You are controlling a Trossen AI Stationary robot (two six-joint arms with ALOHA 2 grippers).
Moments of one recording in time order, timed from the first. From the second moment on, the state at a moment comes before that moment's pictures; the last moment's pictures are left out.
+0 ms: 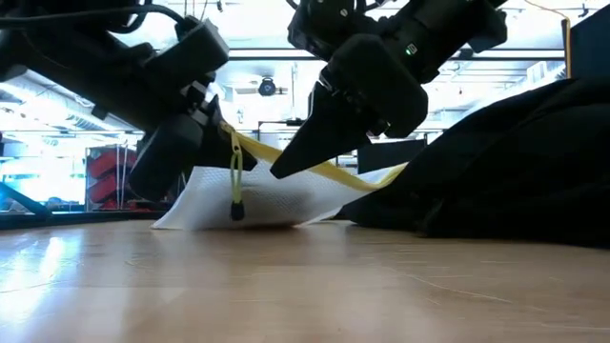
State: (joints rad) left arm -0.46 1.69 0.71 0.24 -0.93 0.08; right arm 0.33 1.93 1.15 0.06 0.33 0.00
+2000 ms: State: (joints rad) left arm -0.45 1.69 0.71 0.49 -0.83 0.08; right arm 0.27 1.93 1.15 0.16 0.23 0.11
